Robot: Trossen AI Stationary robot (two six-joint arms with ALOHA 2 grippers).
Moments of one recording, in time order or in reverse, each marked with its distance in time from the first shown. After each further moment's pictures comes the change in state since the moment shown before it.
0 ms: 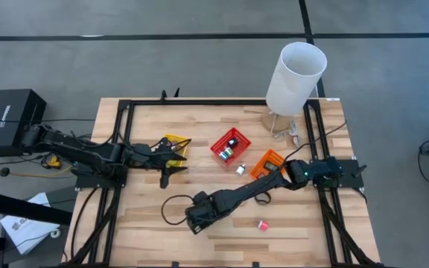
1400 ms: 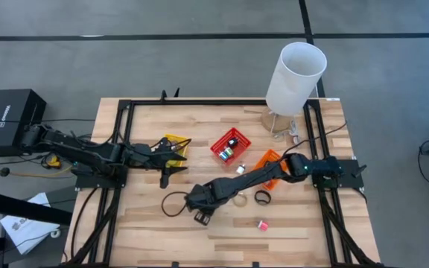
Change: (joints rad) left arm 0.000 0.000 0.000 0.000 0.000 0.003; right arm -0.081 -0.033 -0.045 -0.058 0.026 -0.490
